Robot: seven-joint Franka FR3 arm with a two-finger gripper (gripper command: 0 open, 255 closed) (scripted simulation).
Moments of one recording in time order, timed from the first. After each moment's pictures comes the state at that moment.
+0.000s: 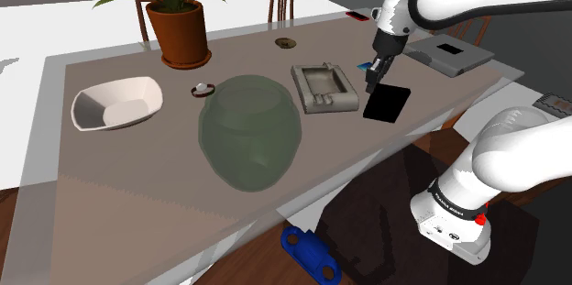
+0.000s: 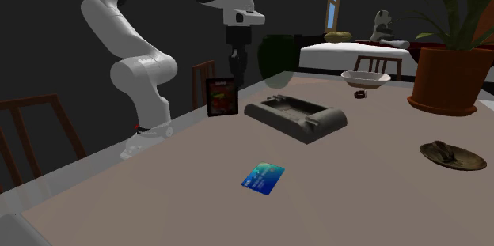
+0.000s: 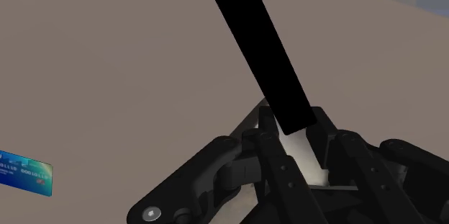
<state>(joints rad) 0.00 -0.71 0.05 -2.60 0.03 1.88 -0.08</state>
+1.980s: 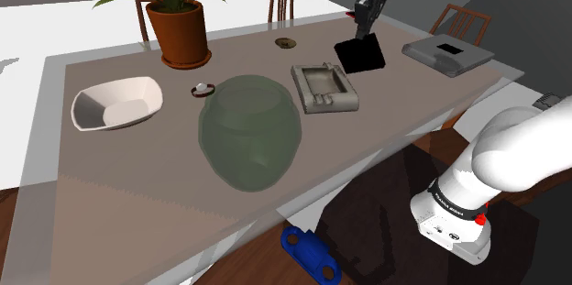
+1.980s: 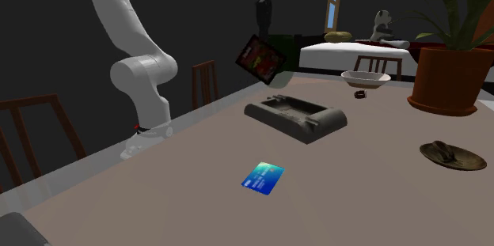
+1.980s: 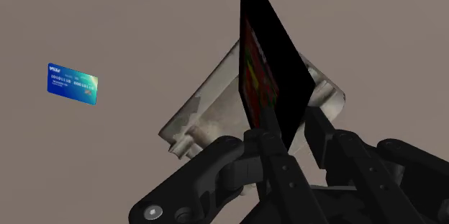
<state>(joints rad) 0.00 -0.46 0.06 -2.07 0.02 1.60 -0.06</state>
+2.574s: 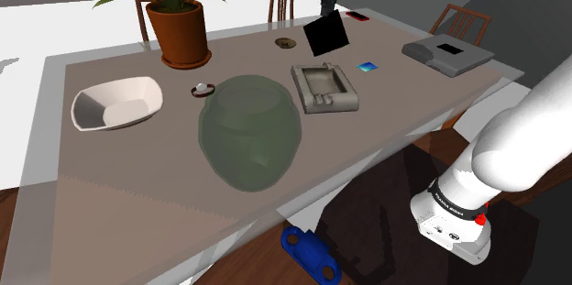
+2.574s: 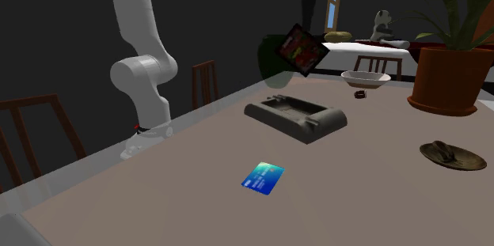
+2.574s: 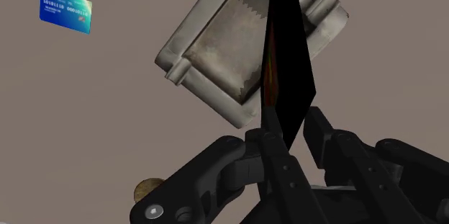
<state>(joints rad) 0.00 -0.08 0.09 -1.62 0.00 1.53 -0.03</state>
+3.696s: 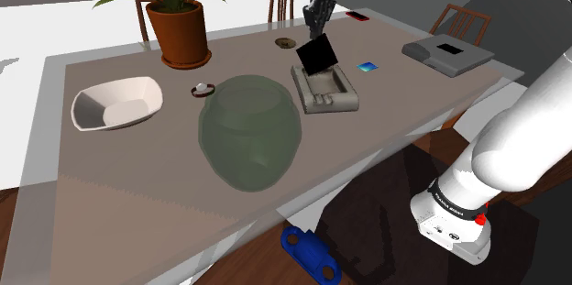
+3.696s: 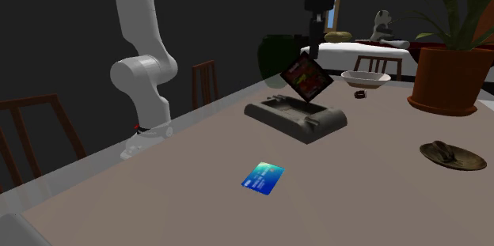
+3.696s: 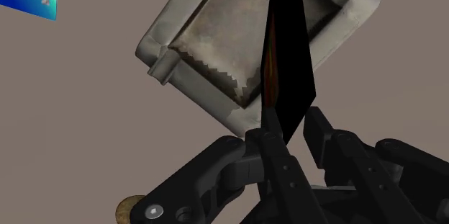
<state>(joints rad) 0.00 -0.04 0.09 -1.76 0.00 1.71 -0.03</state>
